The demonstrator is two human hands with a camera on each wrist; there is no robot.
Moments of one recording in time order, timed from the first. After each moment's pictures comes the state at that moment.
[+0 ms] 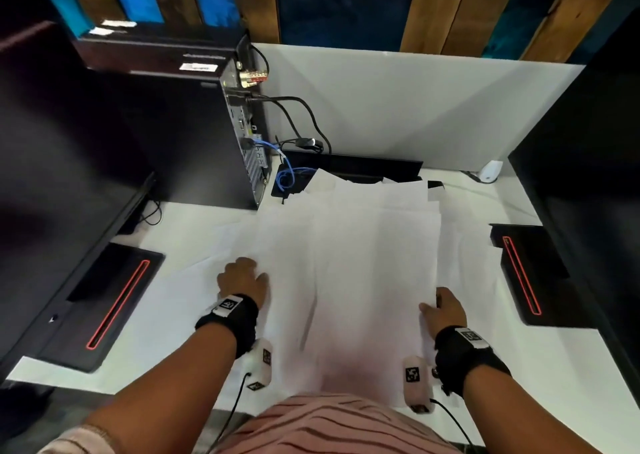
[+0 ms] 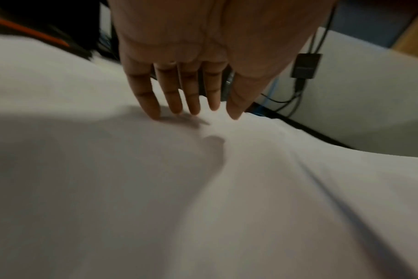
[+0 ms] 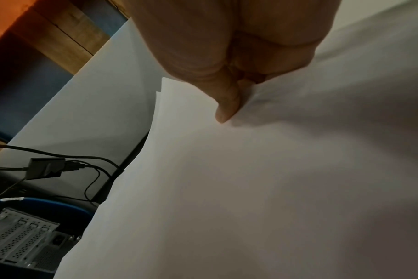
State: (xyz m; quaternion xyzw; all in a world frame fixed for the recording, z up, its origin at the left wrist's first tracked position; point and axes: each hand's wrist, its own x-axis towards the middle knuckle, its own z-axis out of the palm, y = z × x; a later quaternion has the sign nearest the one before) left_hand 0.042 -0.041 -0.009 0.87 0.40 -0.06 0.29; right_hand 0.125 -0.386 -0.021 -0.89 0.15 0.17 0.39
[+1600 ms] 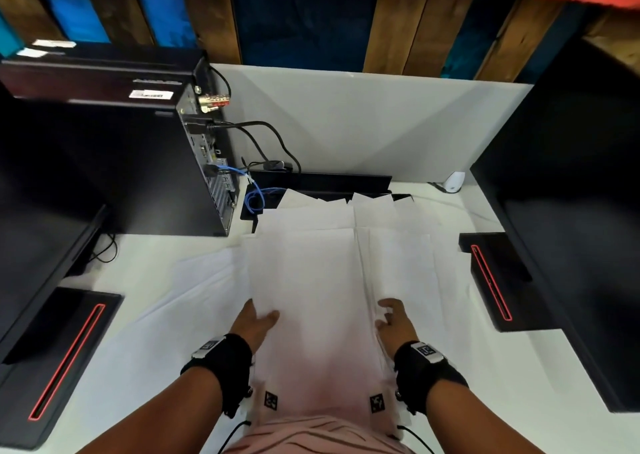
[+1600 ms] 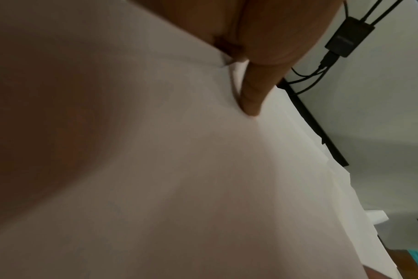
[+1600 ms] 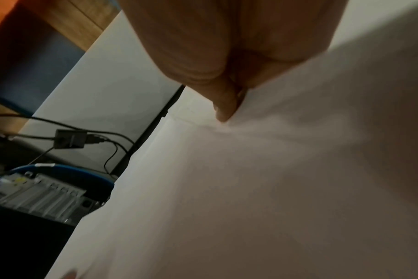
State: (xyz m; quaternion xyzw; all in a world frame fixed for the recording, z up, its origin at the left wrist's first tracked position) left_hand 0.055 -0.074 -0.031 0.72 0.33 -0.11 0.61; right_hand 0.114 -0.340 -0.009 -0.86 0.11 0.23 0.44
